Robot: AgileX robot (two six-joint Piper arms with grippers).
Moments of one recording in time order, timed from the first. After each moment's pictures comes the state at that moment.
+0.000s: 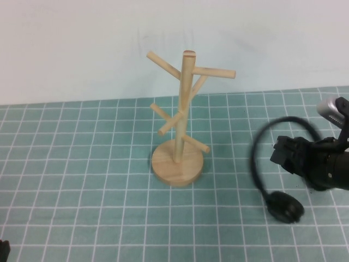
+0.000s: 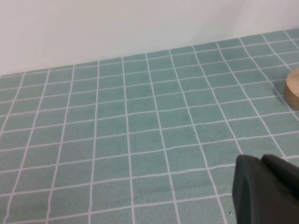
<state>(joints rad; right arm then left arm) 0.41 1.41 -0.65 0.94 0.12 -0.15 -0.16 -0.01 0.02 0.06 0.36 0.06</state>
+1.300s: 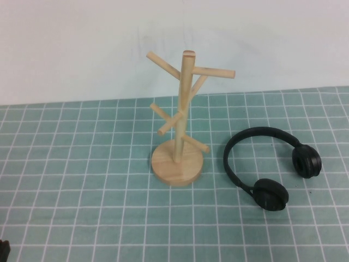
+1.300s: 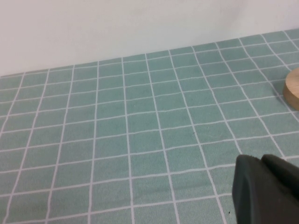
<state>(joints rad) 0.41 0.36 -0.41 -0.03 0.52 0.11 -0.16 -0.01 0.02 0.06 0.36 0.06</state>
